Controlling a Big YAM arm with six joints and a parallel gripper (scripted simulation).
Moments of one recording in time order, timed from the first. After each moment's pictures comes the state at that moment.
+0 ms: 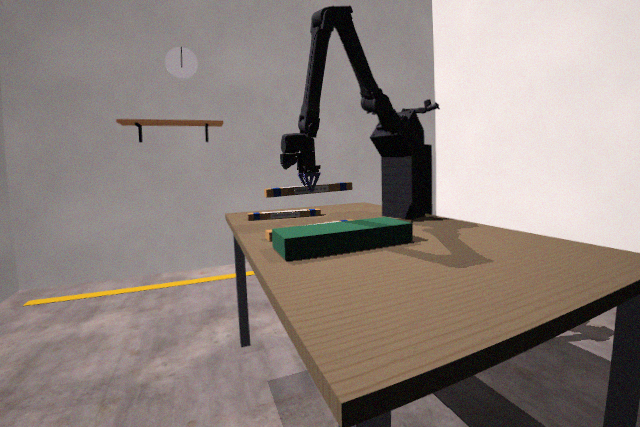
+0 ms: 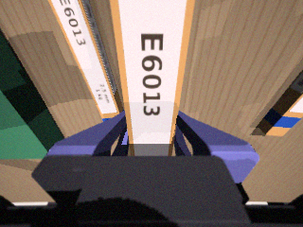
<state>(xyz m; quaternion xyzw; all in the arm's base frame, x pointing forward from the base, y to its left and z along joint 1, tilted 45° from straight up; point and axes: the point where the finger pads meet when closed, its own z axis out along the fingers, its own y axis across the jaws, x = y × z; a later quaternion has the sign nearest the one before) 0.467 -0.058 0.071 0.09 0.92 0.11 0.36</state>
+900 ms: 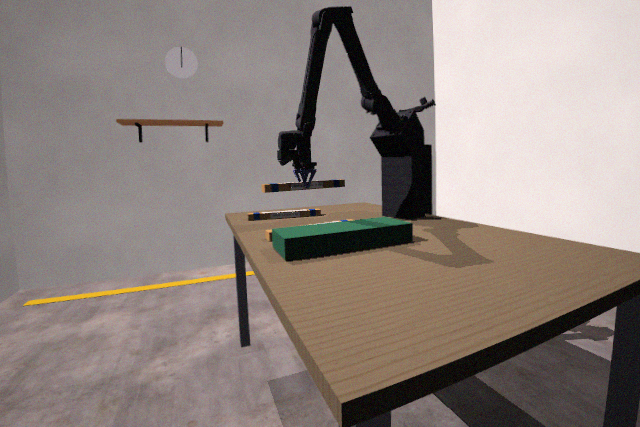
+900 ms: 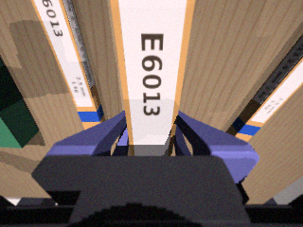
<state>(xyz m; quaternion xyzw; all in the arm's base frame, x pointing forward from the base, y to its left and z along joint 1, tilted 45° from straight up) 0.456 -0.100 0.073 0.04 0.92 0.08 0.37</state>
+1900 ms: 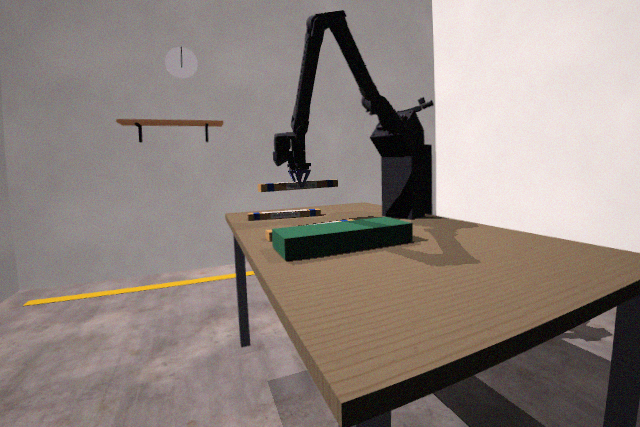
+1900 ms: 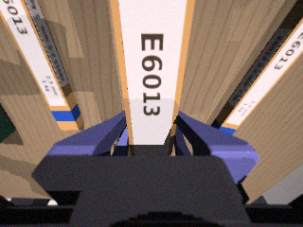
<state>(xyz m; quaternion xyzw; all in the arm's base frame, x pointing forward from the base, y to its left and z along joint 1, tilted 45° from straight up) 0.457 -0.150 0.063 0.03 0.92 0.08 0.37</state>
